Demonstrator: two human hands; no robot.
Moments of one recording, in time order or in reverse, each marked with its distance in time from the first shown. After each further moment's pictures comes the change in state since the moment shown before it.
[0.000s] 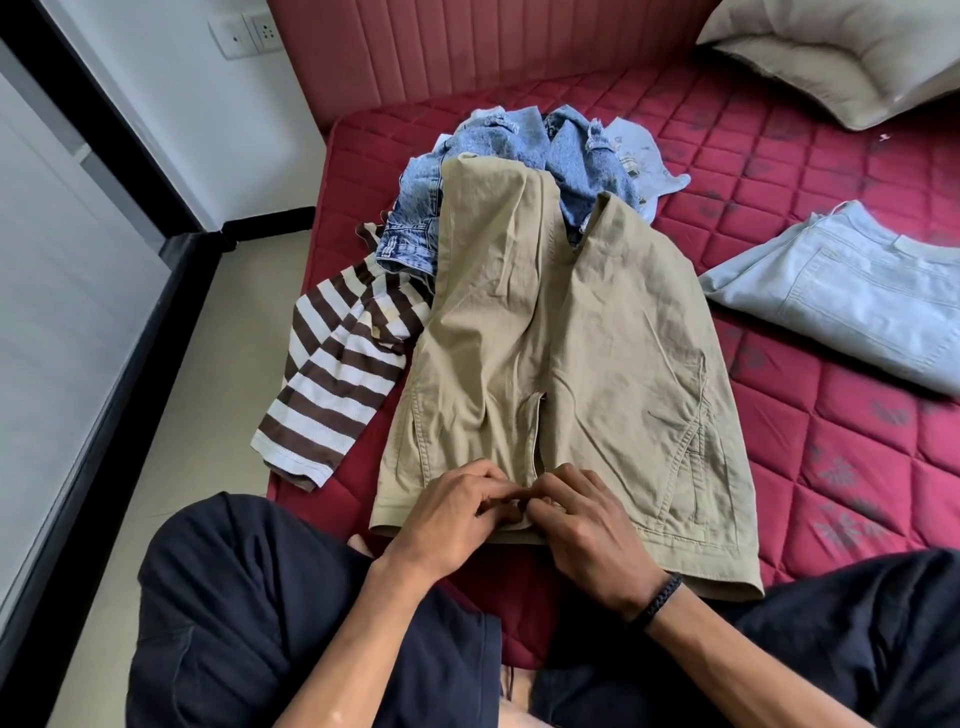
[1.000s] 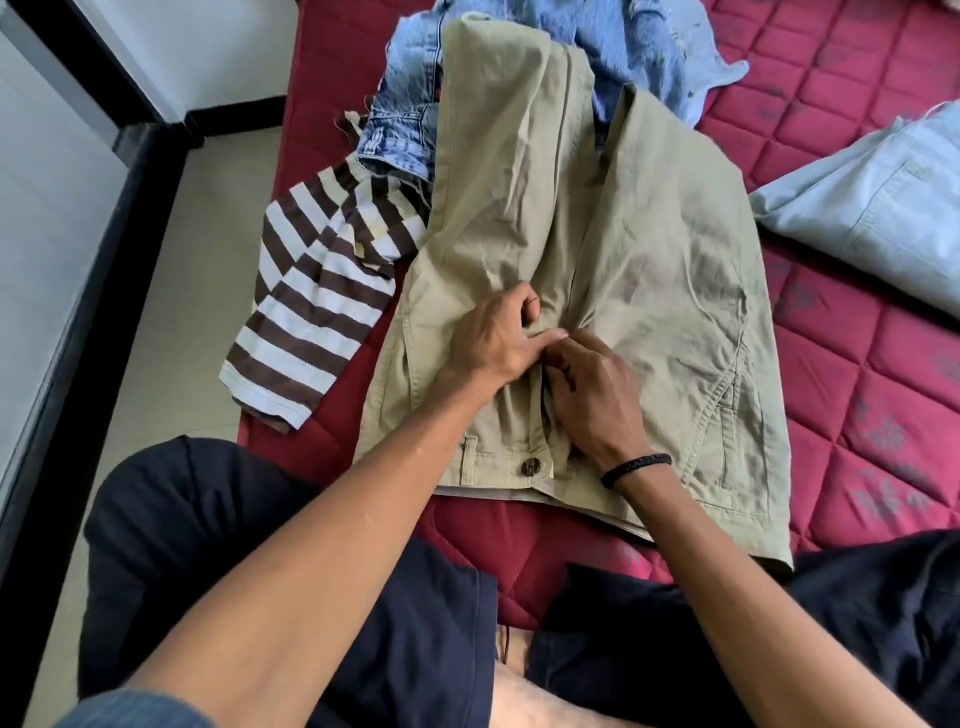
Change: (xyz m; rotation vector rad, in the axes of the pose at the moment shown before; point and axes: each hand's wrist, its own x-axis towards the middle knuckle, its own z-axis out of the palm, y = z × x) left_hand 0.146 -0.024 0.010 0.089 0.220 -0.264; right_hand 0.063 0.055 0.033 0.137 0.022 0.560
